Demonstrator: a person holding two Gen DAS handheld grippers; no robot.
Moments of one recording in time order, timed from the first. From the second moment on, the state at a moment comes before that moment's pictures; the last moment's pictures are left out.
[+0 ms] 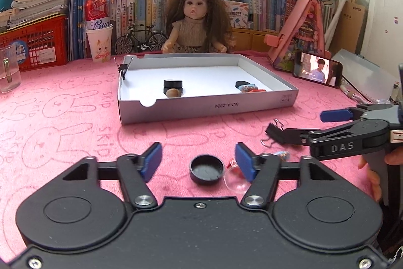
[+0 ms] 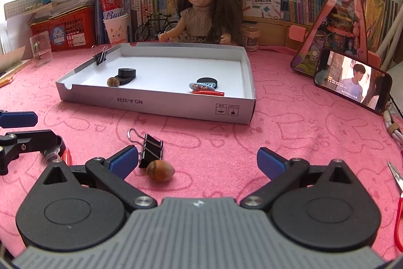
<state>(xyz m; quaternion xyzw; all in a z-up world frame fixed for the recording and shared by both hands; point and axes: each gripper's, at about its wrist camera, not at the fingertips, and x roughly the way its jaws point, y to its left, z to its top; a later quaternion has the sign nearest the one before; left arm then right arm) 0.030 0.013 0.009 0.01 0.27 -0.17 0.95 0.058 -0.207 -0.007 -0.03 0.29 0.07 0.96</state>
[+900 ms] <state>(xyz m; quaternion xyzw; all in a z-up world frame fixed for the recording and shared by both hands) 0.018 0.012 -0.004 0.03 0.27 -0.15 0.95 0.044 -0.201 -0.014 -0.02 0.28 0.10 0.96</state>
